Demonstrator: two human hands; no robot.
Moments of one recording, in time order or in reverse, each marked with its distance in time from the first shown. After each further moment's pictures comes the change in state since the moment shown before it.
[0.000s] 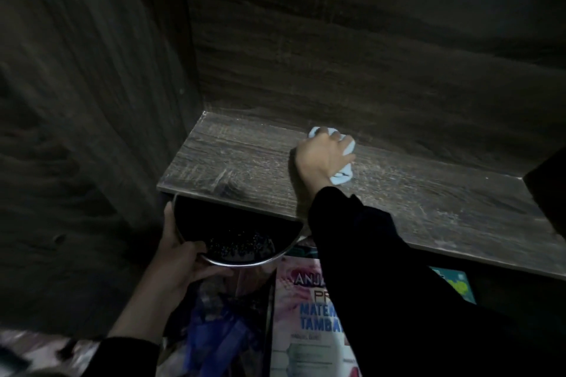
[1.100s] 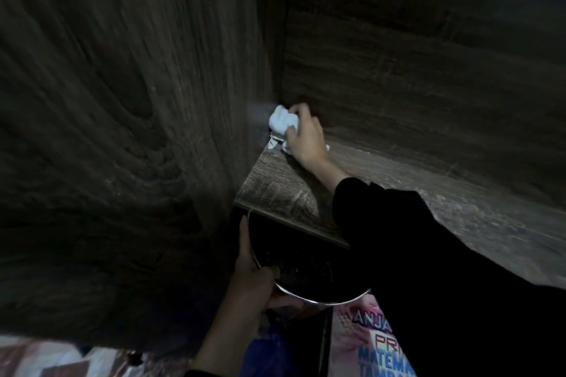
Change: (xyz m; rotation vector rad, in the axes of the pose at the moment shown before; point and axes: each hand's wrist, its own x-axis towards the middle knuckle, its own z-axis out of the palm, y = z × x) left_hand 0.004 0.003 -0.003 -0.040 0.008 -0.062; right_hand -0.007 -0.130 0.060 0.500 -0.268 -0.615
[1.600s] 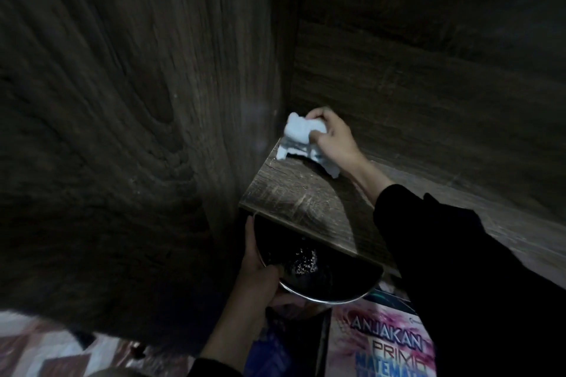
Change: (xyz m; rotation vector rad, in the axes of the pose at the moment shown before) left_hand -0.004 0.006 0.008 -0.006 0.025 0.017; right_hand -0.008 -0.005 -0.049 0.259 -0.121 0.039
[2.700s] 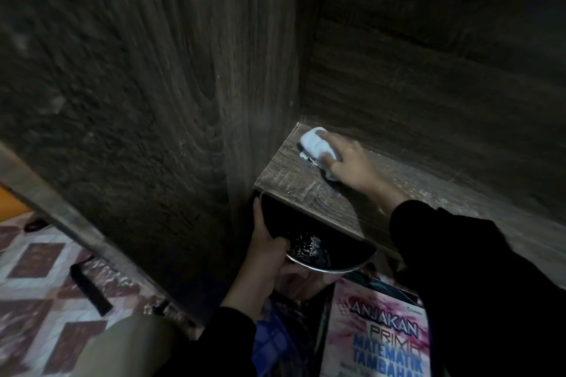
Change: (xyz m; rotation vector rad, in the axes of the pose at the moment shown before) left_hand 0.002 -0.003 -0.002 0.022 0.077 0.046; right_hand -0.045 0.022 -0.007 -0.553 -0.181 -0.066
